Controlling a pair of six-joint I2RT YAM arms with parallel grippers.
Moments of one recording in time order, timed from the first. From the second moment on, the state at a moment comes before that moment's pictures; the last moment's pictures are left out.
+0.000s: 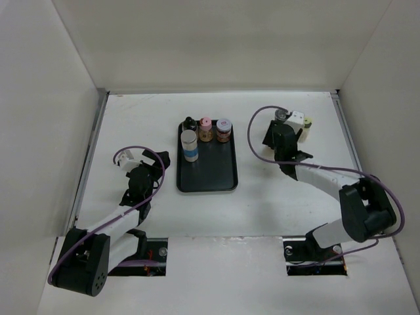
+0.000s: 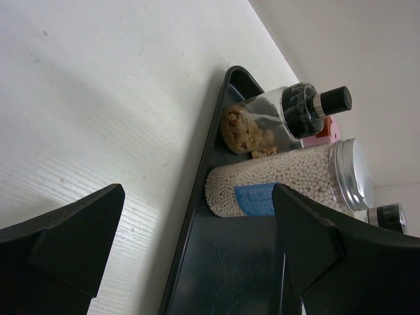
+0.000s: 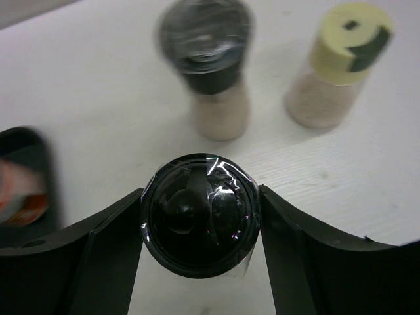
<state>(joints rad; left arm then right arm) -0.24 1.02 0.16 0.62 -0.28 -0.96 0.39 1.47 0.79 0.21 0.59 0.42</state>
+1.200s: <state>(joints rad) -0.24 1.02 0.16 0.62 -0.28 -0.96 0.82 1.88 1.21 0.32 0.44 0.40</state>
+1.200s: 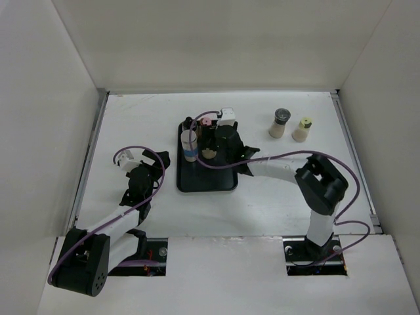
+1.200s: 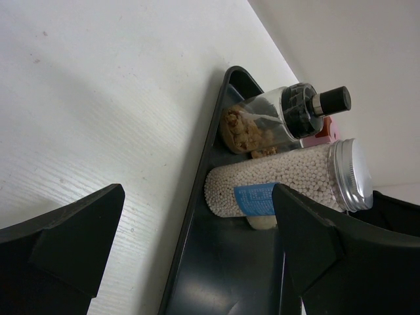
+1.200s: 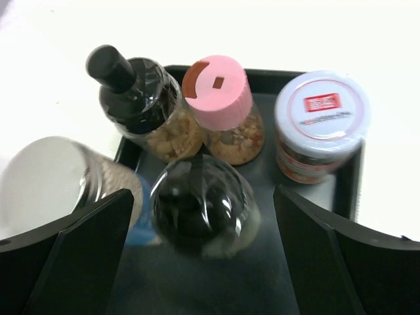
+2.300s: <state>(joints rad) -0.24 1.04 0.16 0.62 -0.28 -0.96 0.24 1.75 1.22 0.13 0.41 0.33</state>
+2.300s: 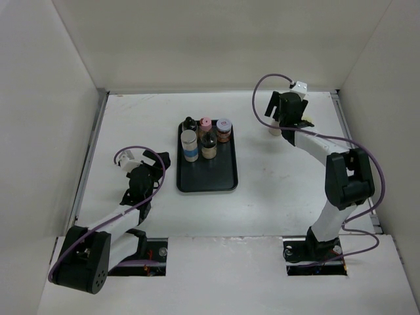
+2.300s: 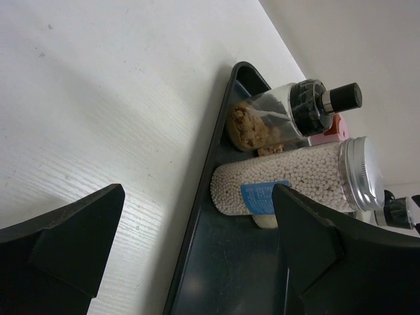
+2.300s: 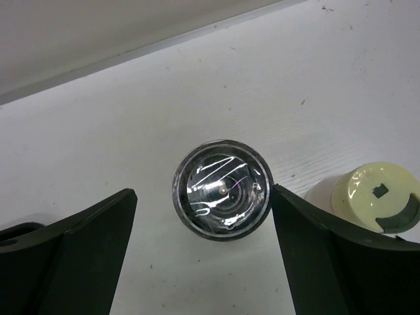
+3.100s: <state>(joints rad) -0.24 1.05 0.16 0.62 -0.28 -0.96 0.23 1.85 1.27 0.11 0.48 0.25</state>
